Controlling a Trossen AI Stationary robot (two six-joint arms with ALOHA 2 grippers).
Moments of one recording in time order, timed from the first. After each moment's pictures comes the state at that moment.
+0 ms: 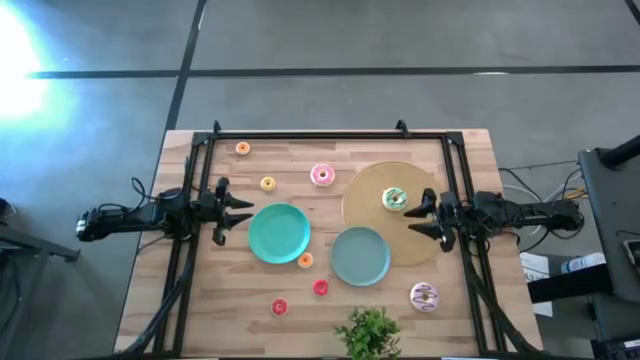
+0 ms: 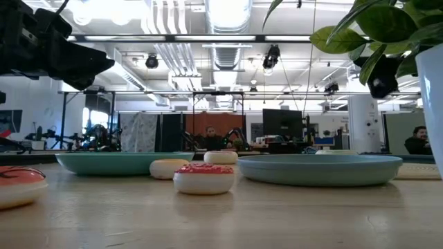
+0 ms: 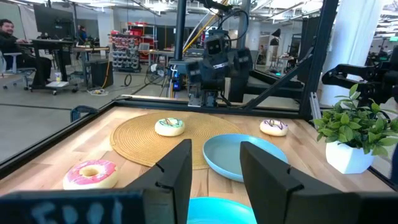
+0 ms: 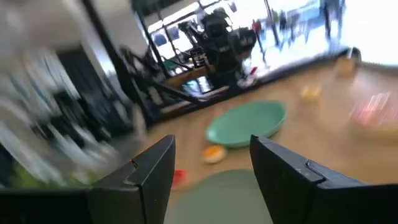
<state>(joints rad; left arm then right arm) 0.07 0.00 0.01 0.02 0.03 -0.06 0.07 0.00 0.01 0.03 -0.03 0.50</state>
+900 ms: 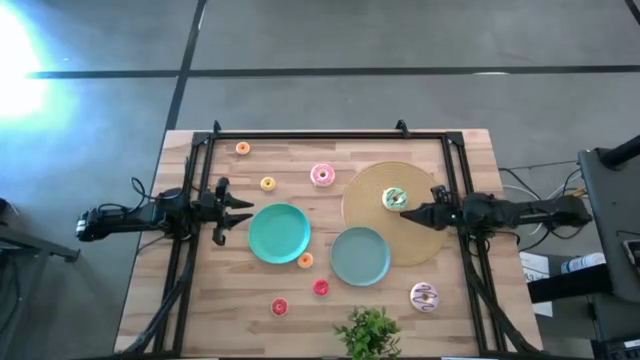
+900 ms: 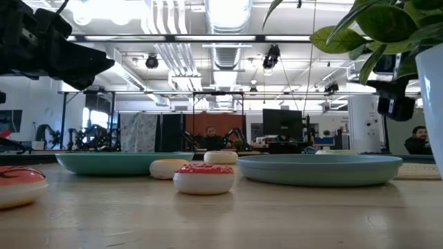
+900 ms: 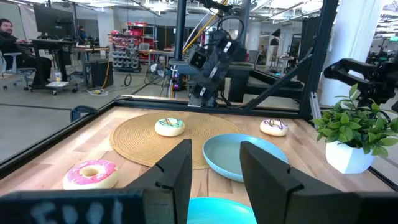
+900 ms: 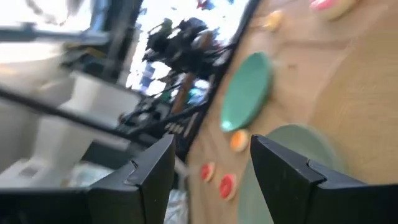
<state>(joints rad) 0.07 0.00 0.01 0.02 0.03 -0.06 0.07 0.15 0.01 0.07 0.13 1.21</state>
